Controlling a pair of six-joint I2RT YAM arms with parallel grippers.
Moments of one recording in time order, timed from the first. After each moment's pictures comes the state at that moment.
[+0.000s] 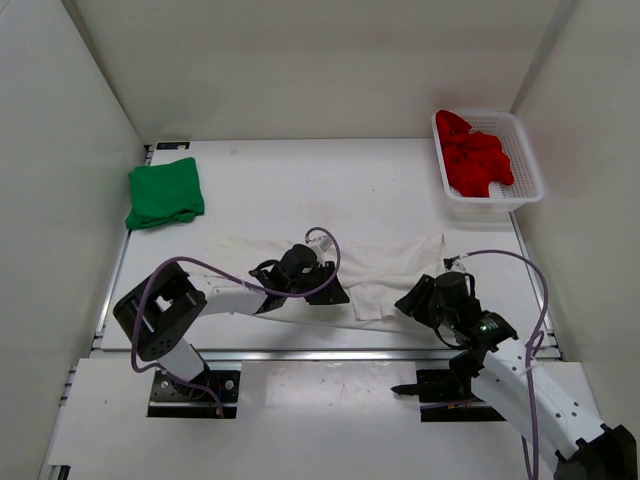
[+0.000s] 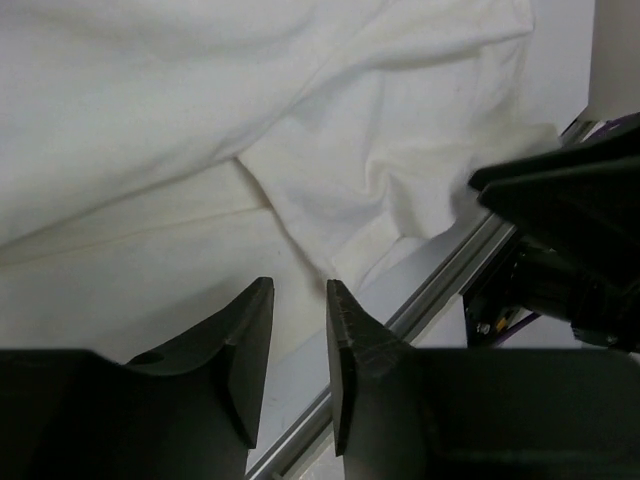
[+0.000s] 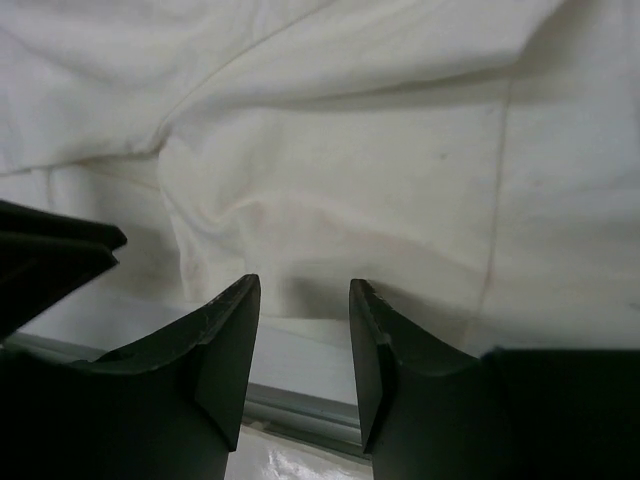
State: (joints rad) left arm -0.86 1.59 0.67 0.28 0.24 -0.82; right arm 0.51 0.57 0.29 -0.48 0.00 0.88
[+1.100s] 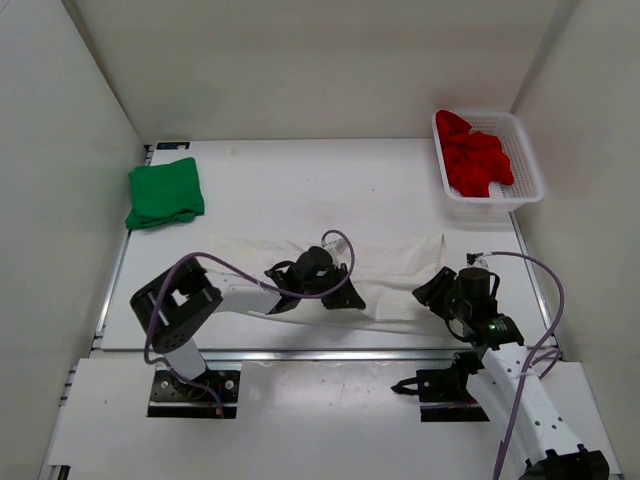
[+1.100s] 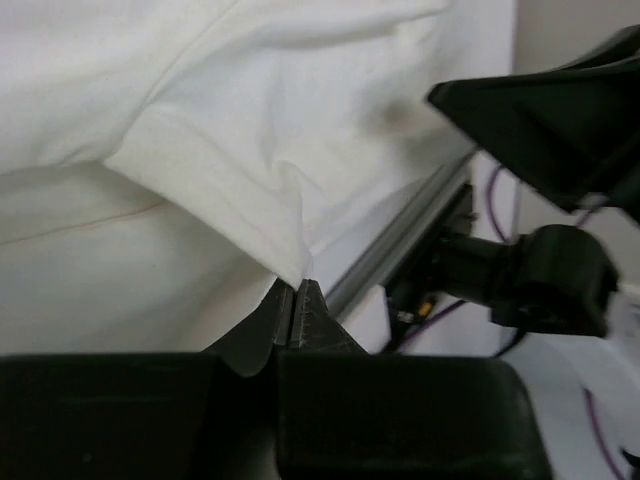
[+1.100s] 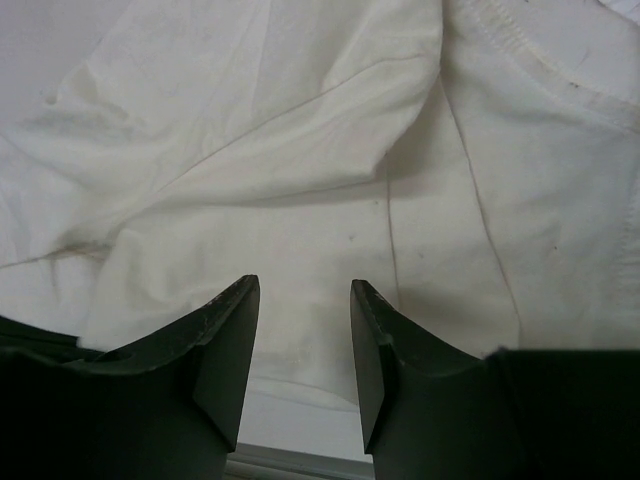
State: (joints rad) left arm -0.95 1.70 0.75 0.34 0.29 -0.97; right arm 0.16 0.53 0.29 -0.47 -0.11 0.73
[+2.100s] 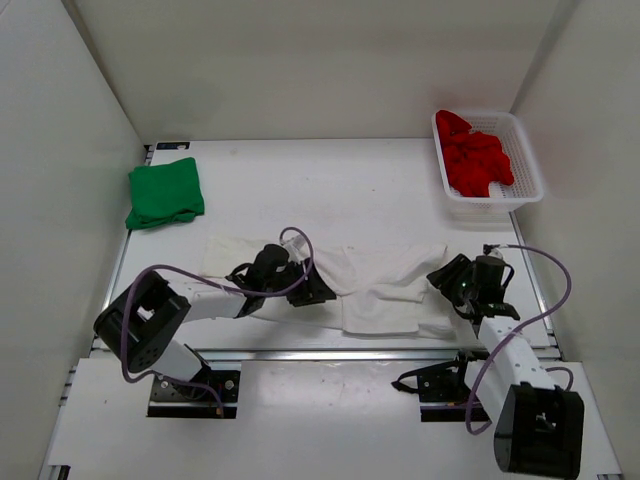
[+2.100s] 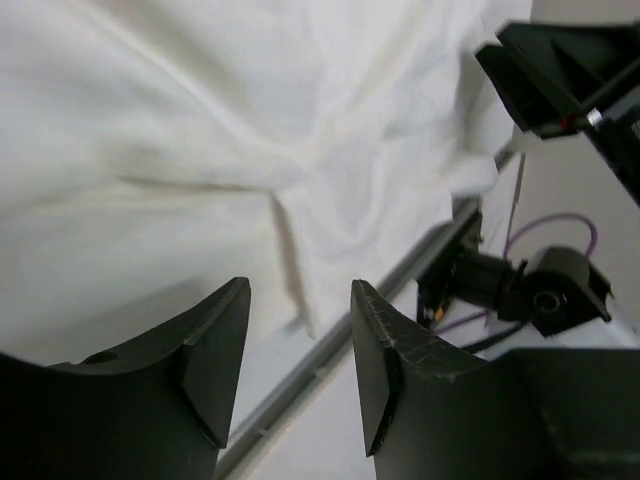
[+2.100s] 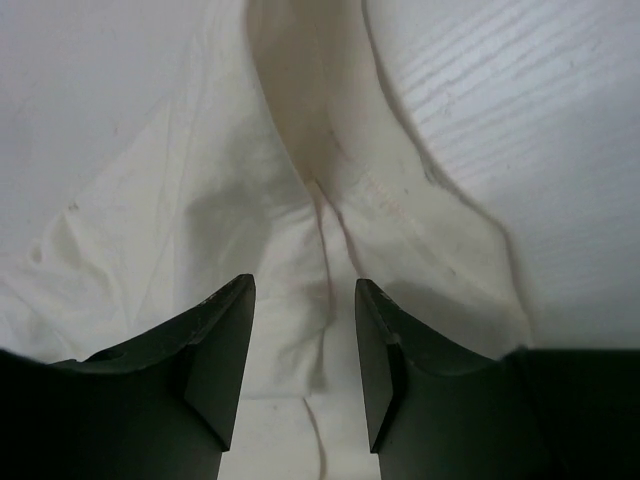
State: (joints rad) left arm -0.75 1.49 0.51 0.36 0.39 -0.96; right arm -0.11 0.82 0.25 -0.12 -0.20 0.65
